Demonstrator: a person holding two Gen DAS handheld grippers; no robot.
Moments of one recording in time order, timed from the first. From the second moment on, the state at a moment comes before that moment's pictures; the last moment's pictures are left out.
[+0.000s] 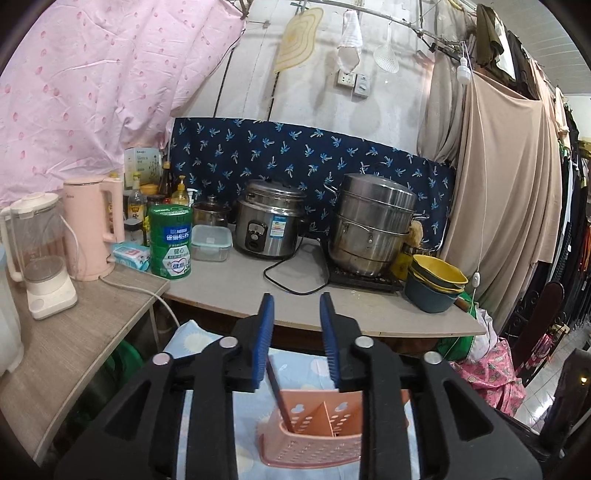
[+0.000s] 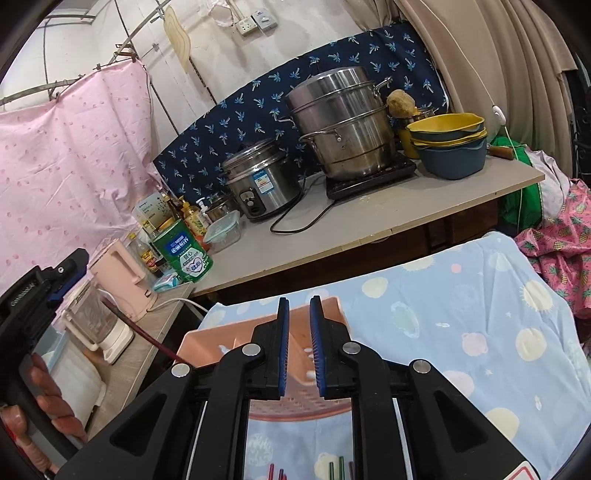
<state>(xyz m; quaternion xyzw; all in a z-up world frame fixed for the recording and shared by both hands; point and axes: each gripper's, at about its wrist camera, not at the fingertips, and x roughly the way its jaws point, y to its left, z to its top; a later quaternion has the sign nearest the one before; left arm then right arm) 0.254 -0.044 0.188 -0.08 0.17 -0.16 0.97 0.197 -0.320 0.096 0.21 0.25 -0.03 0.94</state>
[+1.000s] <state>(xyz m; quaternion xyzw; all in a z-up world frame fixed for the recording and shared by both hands) 0.039 -0.016 -0.003 0.03 0.43 -0.19 0.88 -0.068 -0.298 -0.044 0.17 0.45 -0.11 0.87</state>
